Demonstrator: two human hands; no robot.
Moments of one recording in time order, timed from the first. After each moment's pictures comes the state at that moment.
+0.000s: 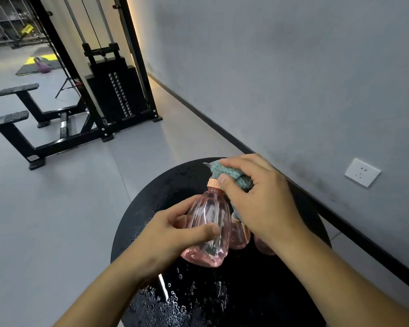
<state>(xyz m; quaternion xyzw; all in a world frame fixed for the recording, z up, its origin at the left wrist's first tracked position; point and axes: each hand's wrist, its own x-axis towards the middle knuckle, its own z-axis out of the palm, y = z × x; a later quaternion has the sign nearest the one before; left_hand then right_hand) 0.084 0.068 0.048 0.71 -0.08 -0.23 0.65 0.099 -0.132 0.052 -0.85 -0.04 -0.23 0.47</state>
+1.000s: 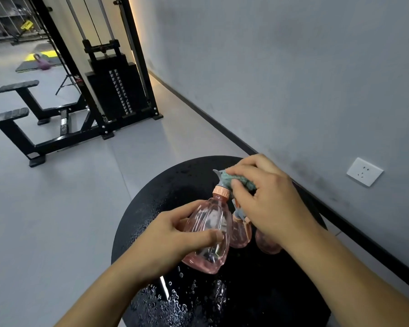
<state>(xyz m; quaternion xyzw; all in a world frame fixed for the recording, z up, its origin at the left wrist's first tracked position) 0.084 0.072 0.051 0.76 -0.09 -0.24 0.59 0.102 -0.144 0.045 -0.91 -0.08 -0.20 0.36</state>
